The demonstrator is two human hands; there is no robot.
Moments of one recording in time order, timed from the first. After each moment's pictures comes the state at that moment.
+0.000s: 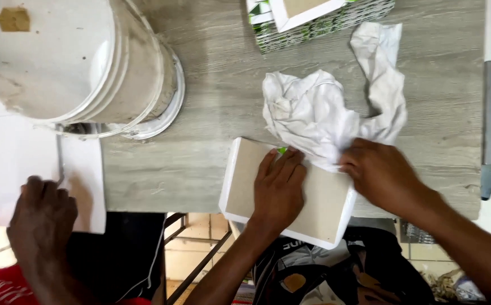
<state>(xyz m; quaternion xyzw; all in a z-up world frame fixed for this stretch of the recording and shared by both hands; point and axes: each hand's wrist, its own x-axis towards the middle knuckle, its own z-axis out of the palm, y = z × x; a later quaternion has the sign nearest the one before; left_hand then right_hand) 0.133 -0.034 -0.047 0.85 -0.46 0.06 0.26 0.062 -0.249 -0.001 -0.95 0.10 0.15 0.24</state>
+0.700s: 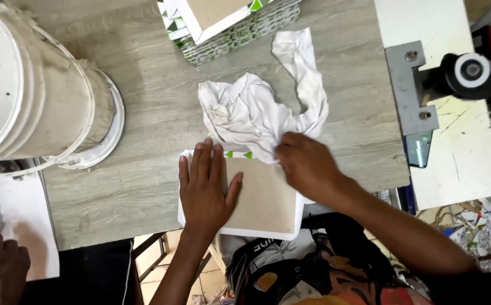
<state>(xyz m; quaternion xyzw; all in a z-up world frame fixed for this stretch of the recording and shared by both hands) 0.158 -0.004 -0.024 0.91 -0.40 -0.04 0.12 0.048 -0.227 -0.028 -0.95 0.09 0.04 0.29</state>
